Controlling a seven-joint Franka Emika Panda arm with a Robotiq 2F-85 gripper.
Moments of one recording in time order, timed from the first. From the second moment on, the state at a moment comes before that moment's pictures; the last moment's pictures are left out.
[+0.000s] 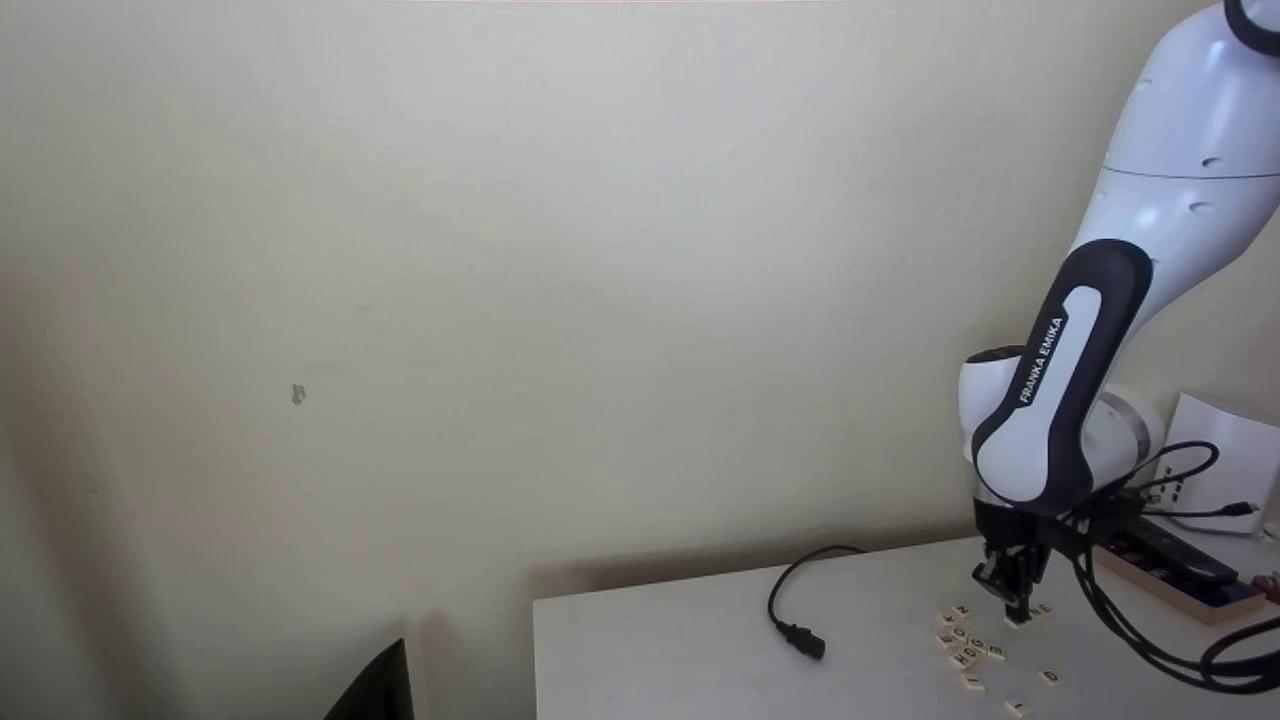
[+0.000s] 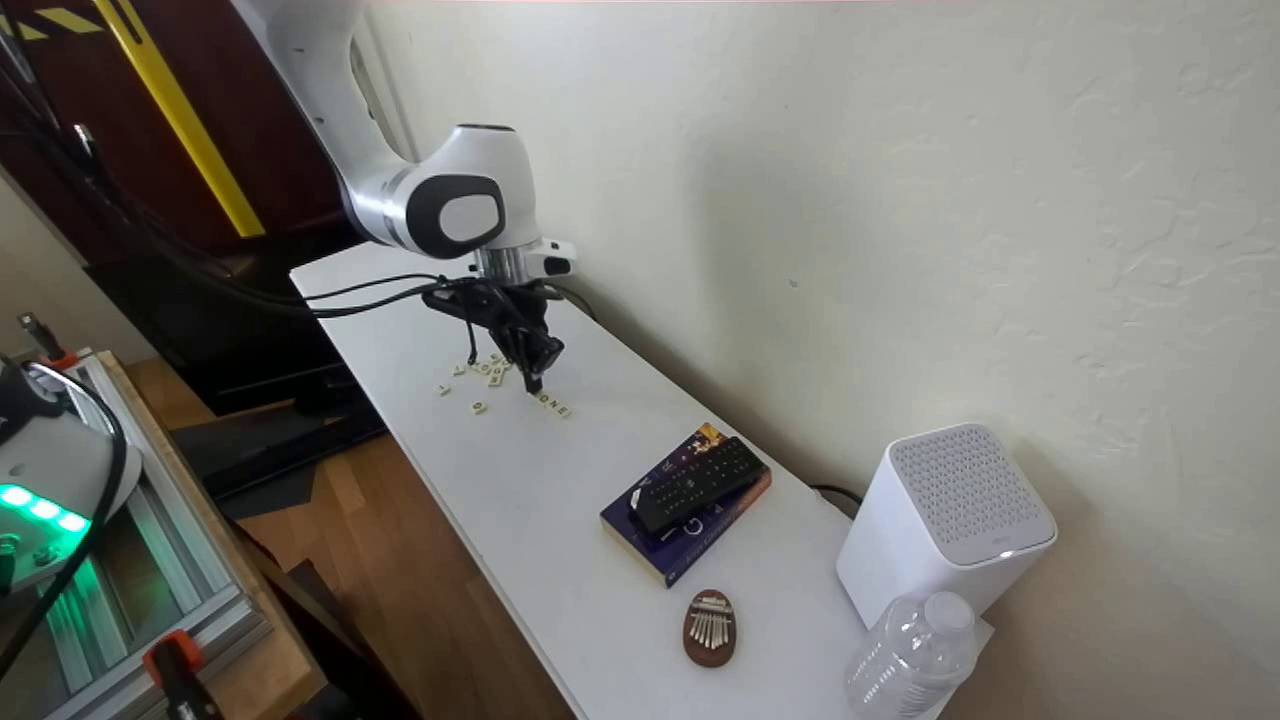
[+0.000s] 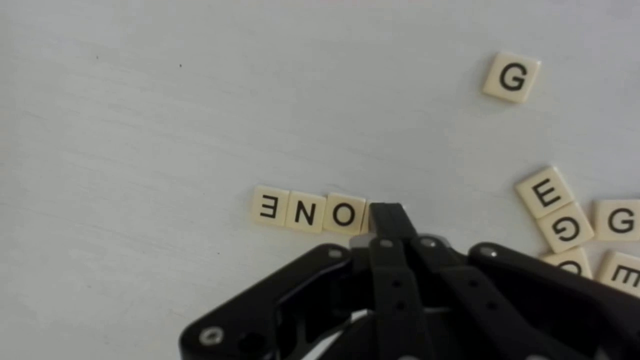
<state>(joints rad) 0.02 0.74 -0.22 -2.22 -0.18 2.84 -0.06</state>
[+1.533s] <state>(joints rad) -0.03 0.46 -0.28 -2.44 -0.18 2.84 0.00</state>
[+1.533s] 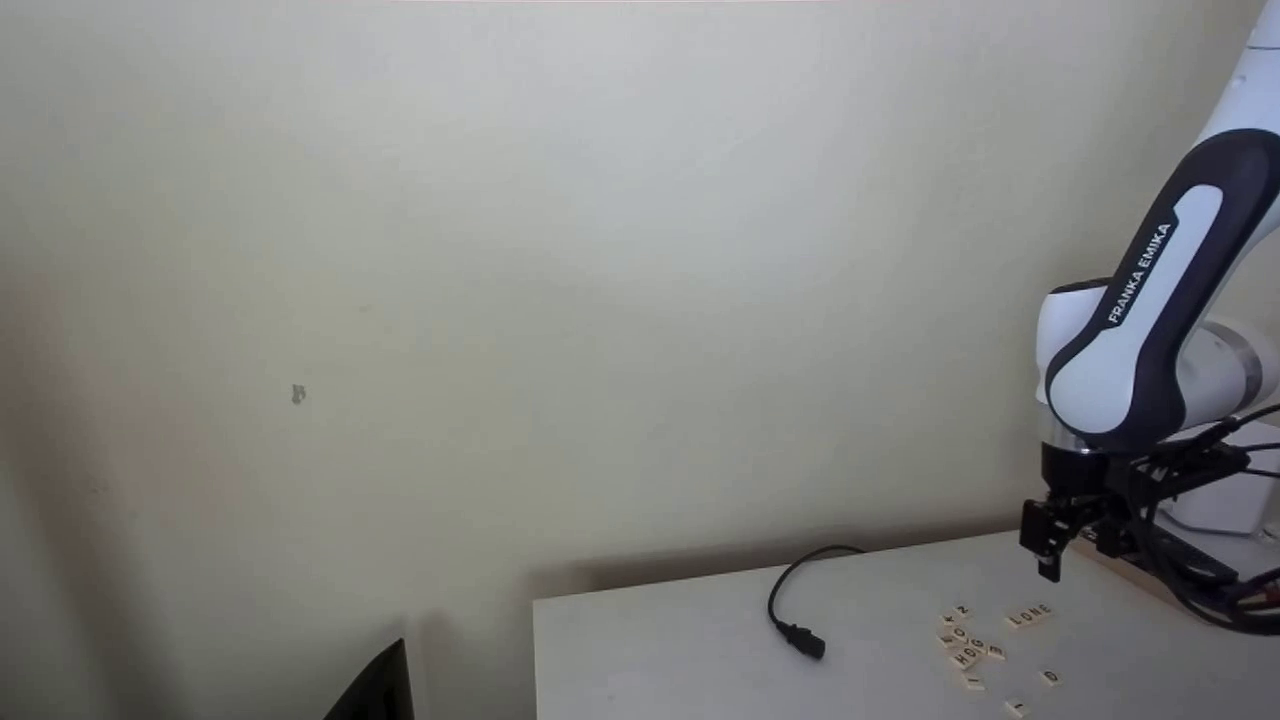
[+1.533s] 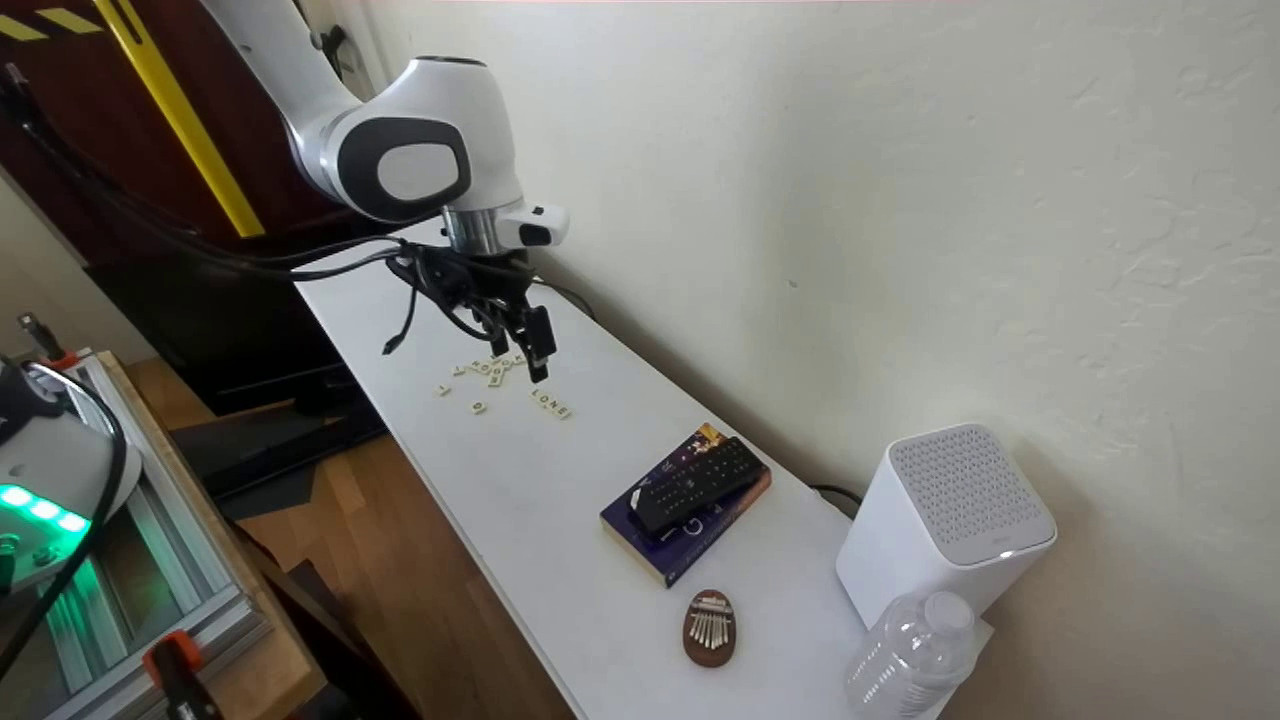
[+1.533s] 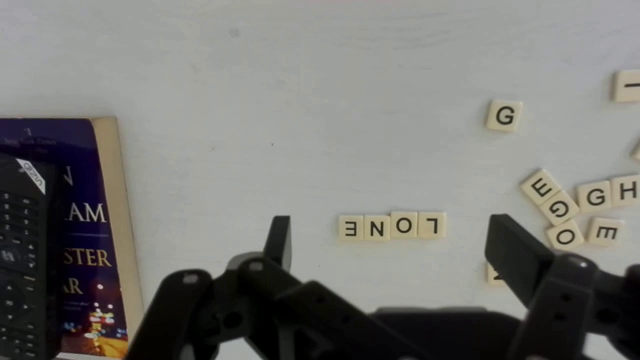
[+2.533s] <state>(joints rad) -0.03 0.30 -0.34 -2.55 -0.21 2.84 0.04</state>
